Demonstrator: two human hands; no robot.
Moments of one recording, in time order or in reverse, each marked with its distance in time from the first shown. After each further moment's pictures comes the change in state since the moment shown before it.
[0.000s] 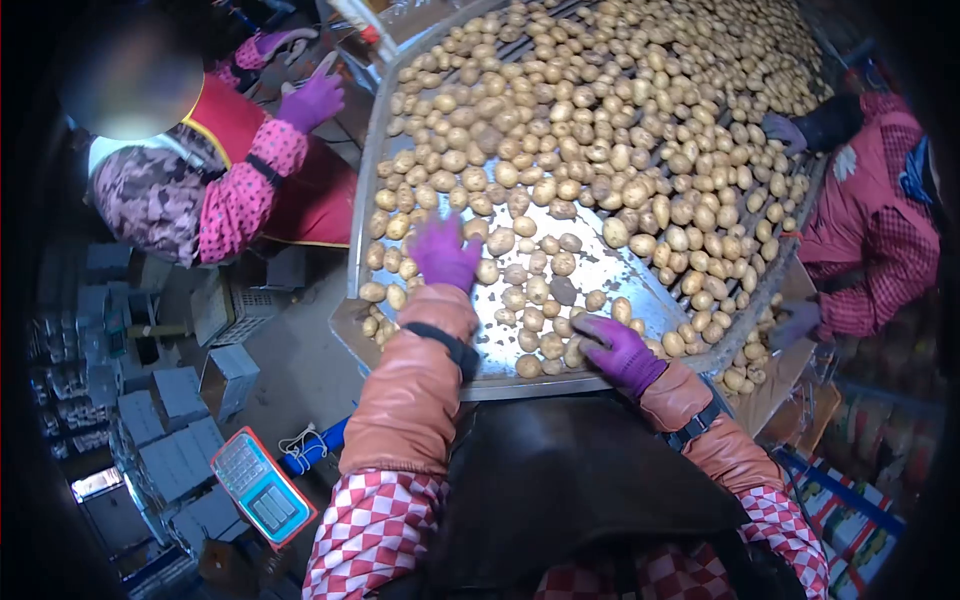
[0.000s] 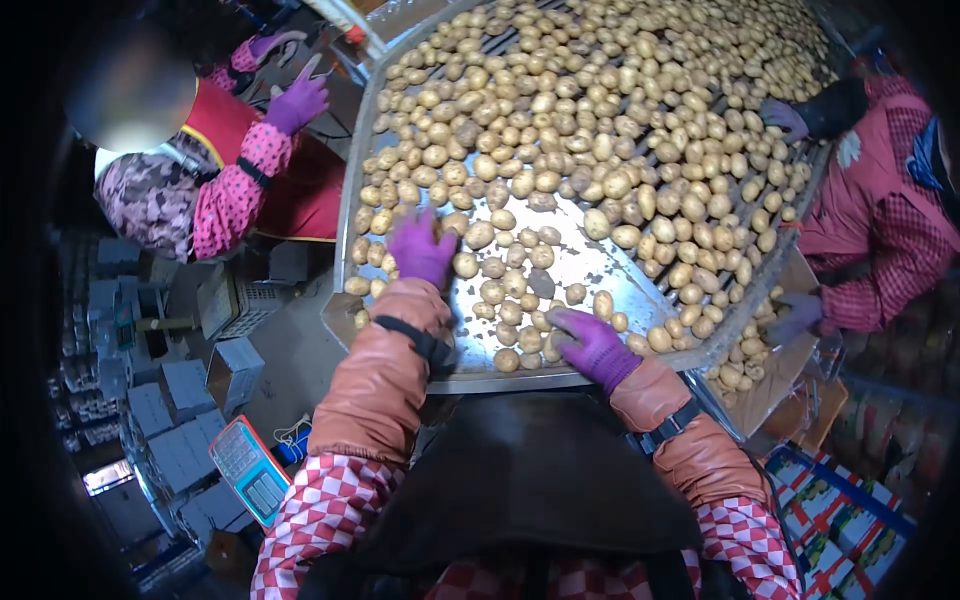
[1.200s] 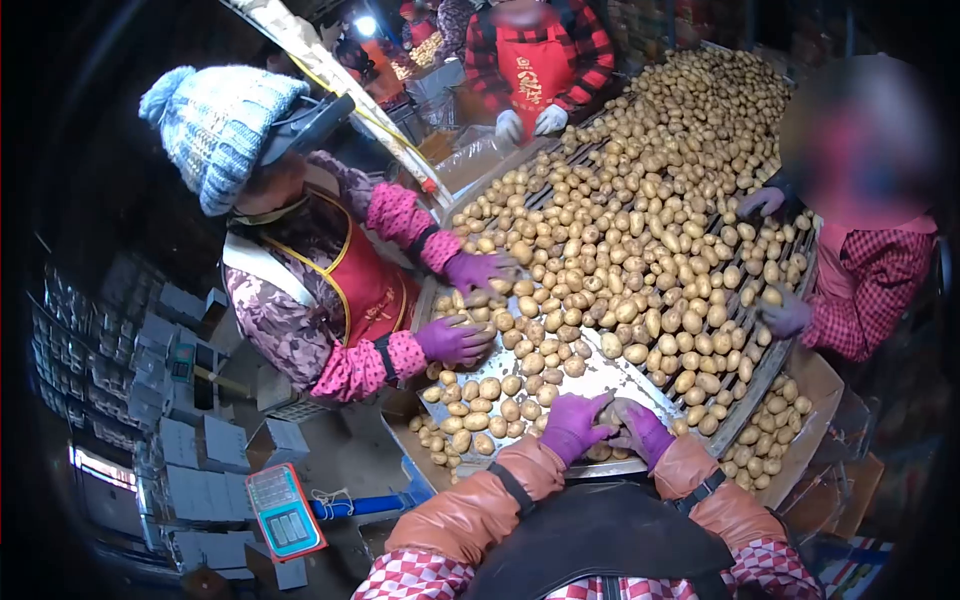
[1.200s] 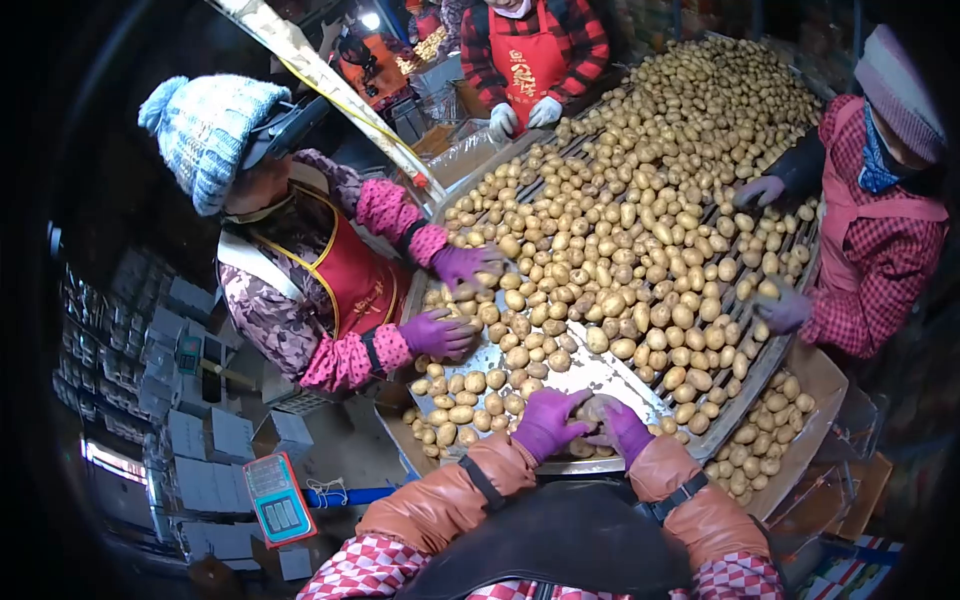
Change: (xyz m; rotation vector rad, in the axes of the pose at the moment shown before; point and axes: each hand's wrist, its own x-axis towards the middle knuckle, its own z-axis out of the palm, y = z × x) left_hand -0.096 0.190 -0.072 -0.424 -0.349 0.530; right_hand -0.020 0.049 -0.053 1.062 0.007 0.522
